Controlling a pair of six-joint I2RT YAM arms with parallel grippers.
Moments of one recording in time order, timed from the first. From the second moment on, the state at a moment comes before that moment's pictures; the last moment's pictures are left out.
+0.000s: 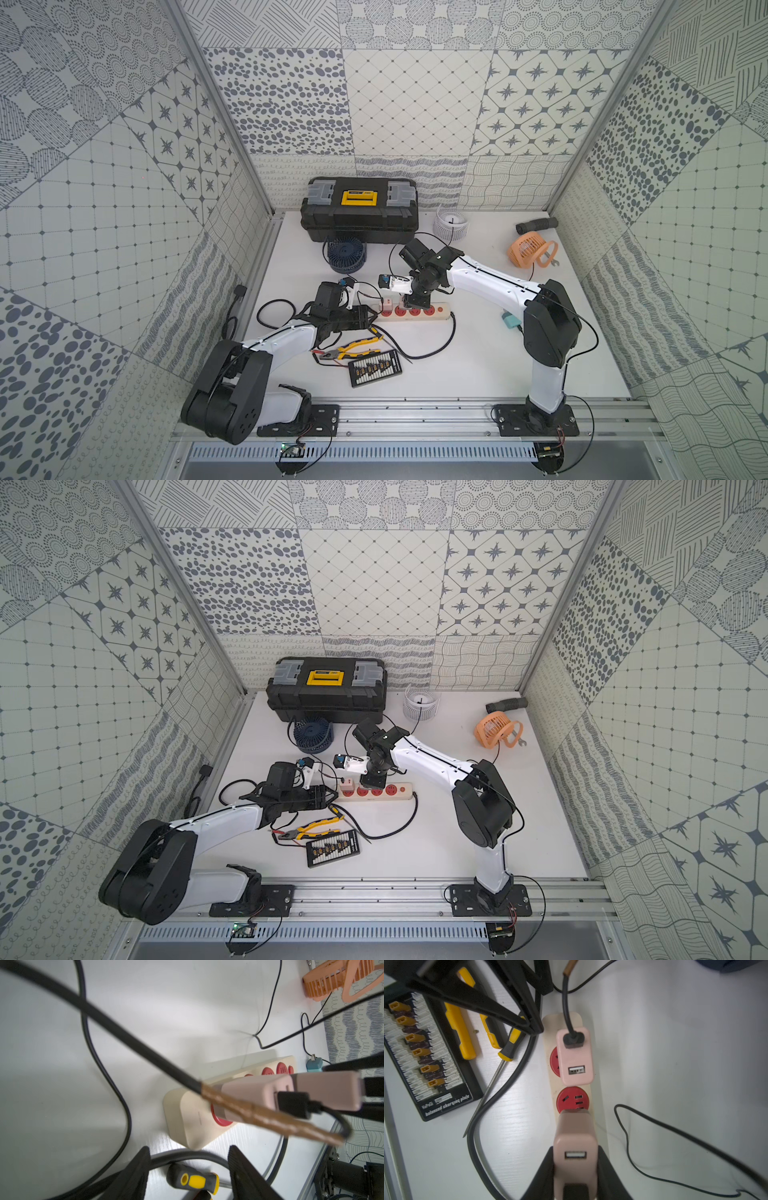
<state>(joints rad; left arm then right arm) -0.21 1.38 0.48 0.01 0.44 -0.41 0.79 1.92 1.58 -0.91 -0.17 -0.68</state>
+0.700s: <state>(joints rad) -0.19 1.54 0.56 0.05 0.48 -0.39 0.79 1.99 1.65 -0.92 -0.20 -0.74</state>
